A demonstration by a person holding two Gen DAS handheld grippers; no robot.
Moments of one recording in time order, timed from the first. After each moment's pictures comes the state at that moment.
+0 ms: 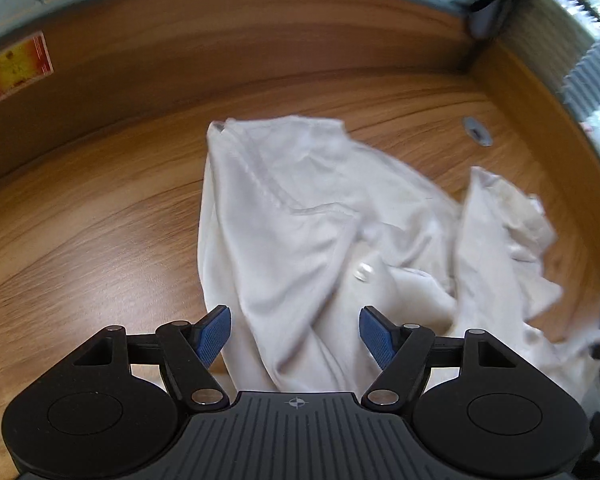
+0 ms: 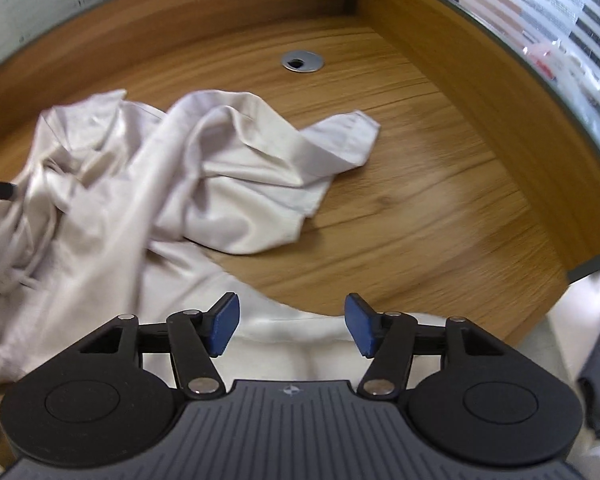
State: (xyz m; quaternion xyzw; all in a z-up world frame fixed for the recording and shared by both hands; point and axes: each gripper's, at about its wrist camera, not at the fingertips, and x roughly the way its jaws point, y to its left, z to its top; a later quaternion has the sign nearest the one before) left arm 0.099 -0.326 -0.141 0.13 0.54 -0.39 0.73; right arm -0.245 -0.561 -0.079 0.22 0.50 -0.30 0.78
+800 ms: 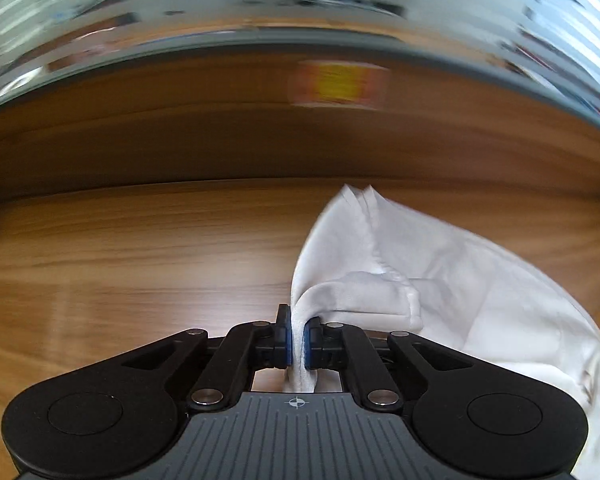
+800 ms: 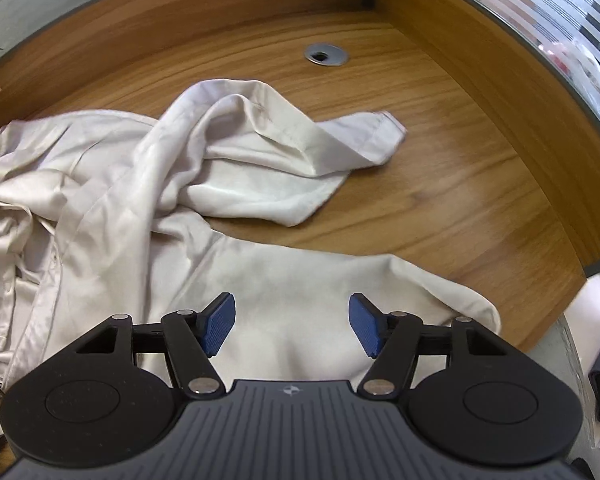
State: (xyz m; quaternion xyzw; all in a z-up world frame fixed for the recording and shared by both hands) left arm 0.166 -0.186 -0.126 0.06 0.48 -0.15 0.86; right arm -0.231 -0.552 -0.100 0.21 0.50 -0.29 0.79
